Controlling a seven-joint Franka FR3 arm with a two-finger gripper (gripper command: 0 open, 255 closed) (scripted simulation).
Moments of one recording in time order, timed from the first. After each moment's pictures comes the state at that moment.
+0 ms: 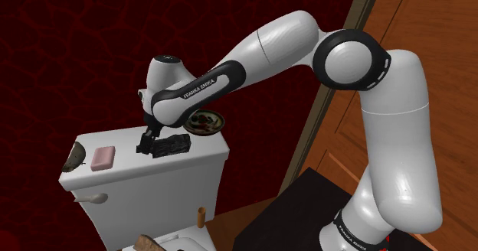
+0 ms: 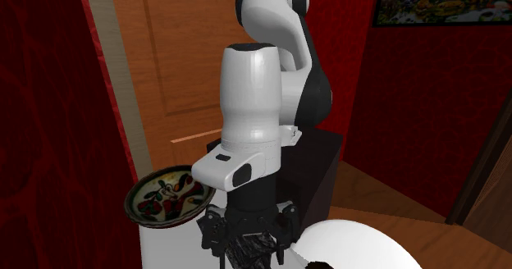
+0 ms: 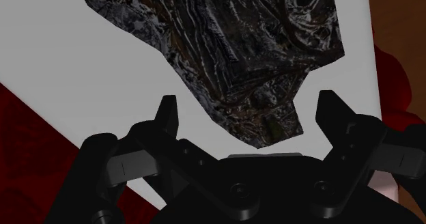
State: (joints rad) arm 0.27 0.53 0.21 -1.75 -0.10 2.51 -0.26
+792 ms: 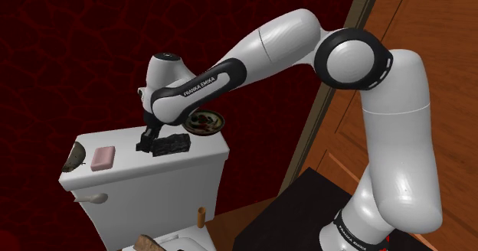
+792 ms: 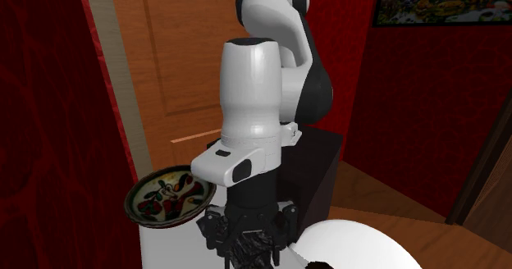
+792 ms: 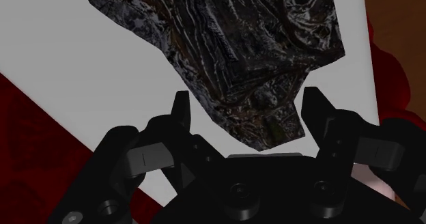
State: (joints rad) arm 0.27 0.52 0.22 -1.74 -0.10 2.49 -0.26
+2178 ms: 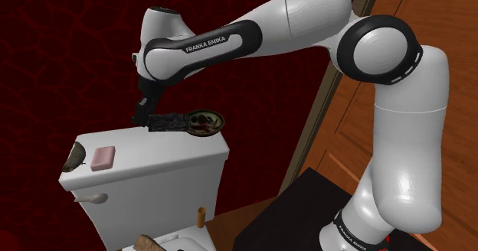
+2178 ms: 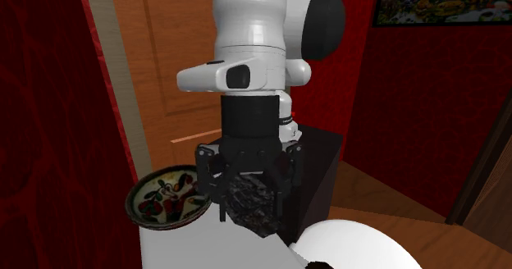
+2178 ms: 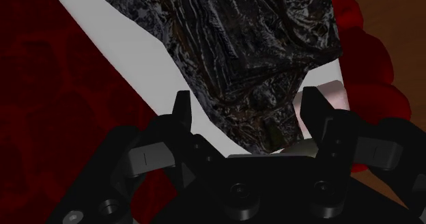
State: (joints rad) arm 0.26 0.40 0.24 -1.63 -0.06 2.26 -0.28
